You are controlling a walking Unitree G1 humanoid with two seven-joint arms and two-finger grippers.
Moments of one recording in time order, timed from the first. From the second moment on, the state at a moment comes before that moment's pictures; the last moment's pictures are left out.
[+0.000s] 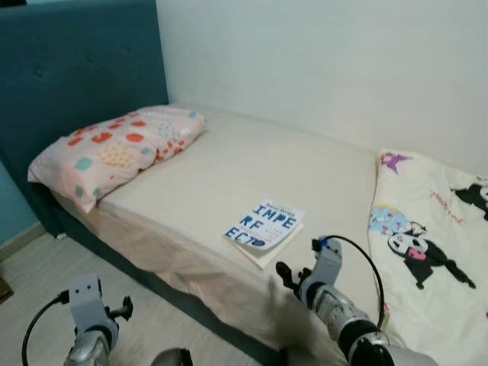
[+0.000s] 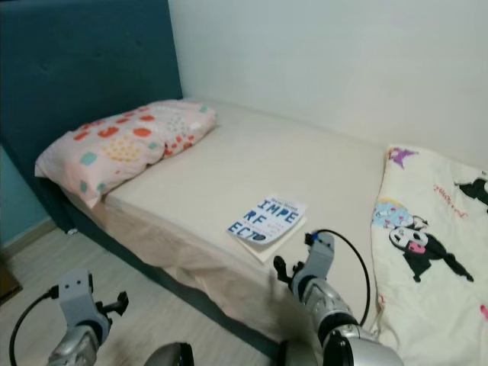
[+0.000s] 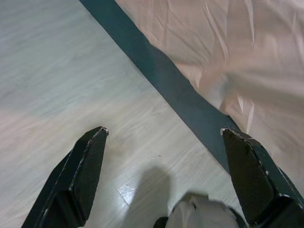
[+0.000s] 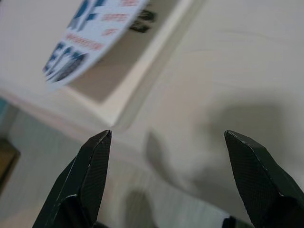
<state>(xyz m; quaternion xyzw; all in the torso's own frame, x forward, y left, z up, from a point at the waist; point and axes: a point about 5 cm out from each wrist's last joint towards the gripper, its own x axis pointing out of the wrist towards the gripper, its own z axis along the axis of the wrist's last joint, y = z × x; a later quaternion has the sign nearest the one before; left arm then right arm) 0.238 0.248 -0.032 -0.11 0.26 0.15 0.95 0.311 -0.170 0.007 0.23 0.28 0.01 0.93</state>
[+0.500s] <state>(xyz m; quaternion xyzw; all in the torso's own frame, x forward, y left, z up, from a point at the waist) 0.185 0.245 -0.063 -0.05 0.33 0.10 0.94 0.352 -0.189 0.072 0.35 0.11 0.07 0.93</state>
